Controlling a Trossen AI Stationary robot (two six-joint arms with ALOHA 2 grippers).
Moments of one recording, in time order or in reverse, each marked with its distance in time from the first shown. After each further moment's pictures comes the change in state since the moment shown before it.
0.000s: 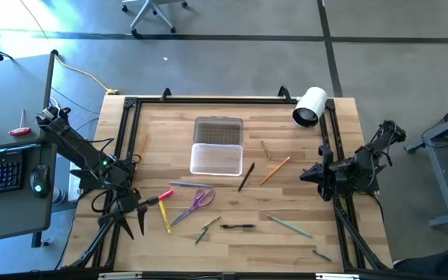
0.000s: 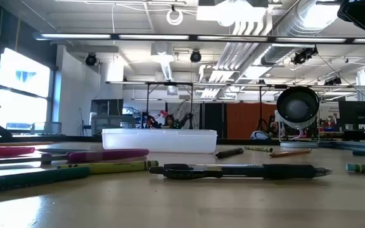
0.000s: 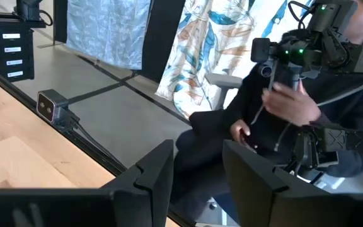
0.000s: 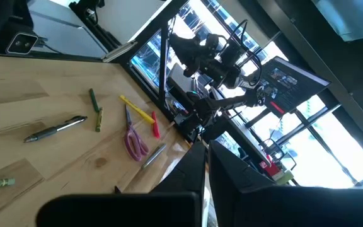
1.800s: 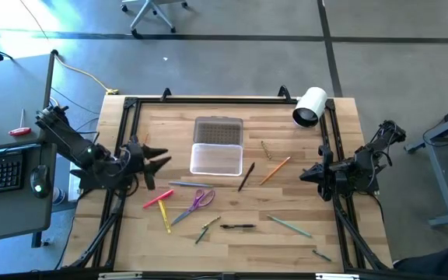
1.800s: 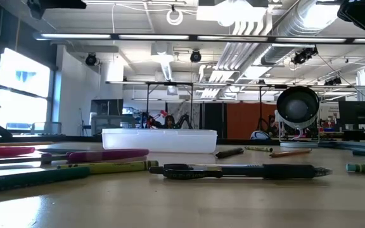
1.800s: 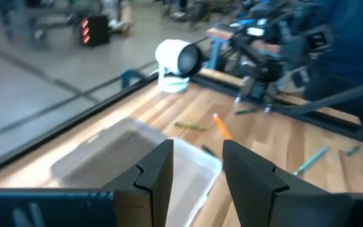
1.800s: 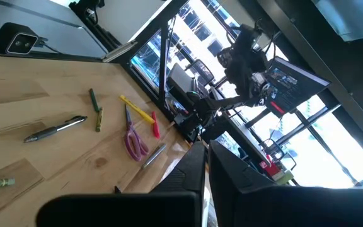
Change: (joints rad) left arm 0.001 0.000 0.340 -0.674 -1.557 -0.414; right arm 0.000 0.000 0.000 0.000 0.000 0.000
